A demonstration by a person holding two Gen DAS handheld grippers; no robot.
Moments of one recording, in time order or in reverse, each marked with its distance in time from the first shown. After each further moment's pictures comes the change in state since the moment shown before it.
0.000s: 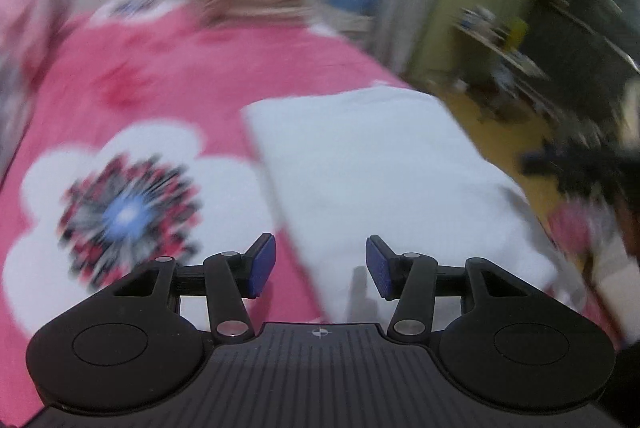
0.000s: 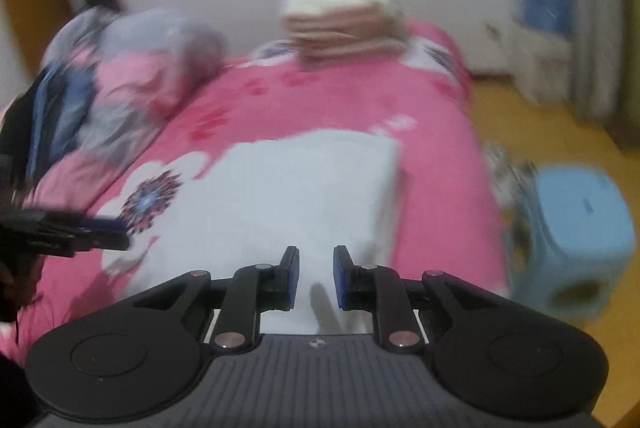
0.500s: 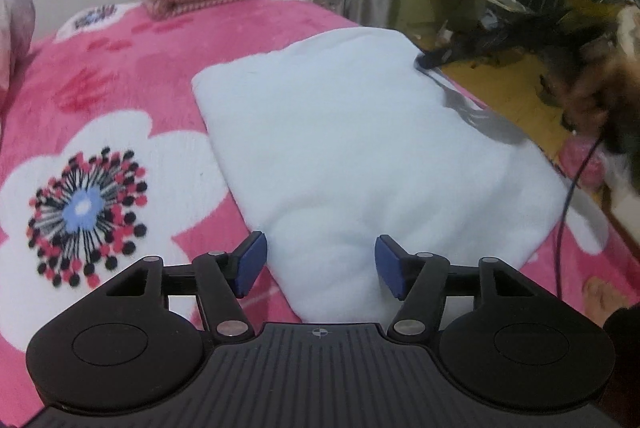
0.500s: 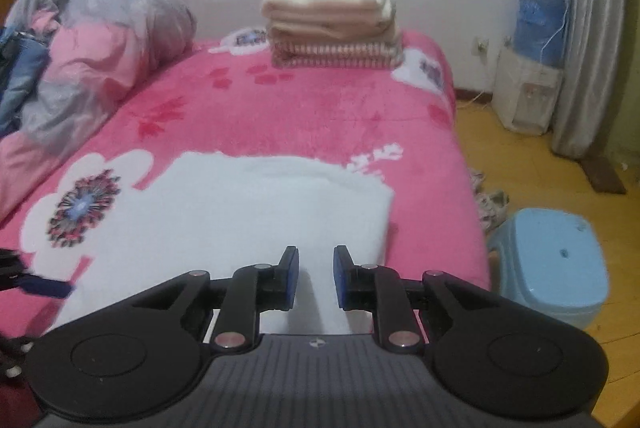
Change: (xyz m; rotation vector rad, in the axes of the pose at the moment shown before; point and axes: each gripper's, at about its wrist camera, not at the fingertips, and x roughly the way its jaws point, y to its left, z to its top) left arm 0.025 -0.027 -0.024 0.069 0.101 0.040; right arm 0.079 0.004 0.039 -0.073 0.061 -0.179
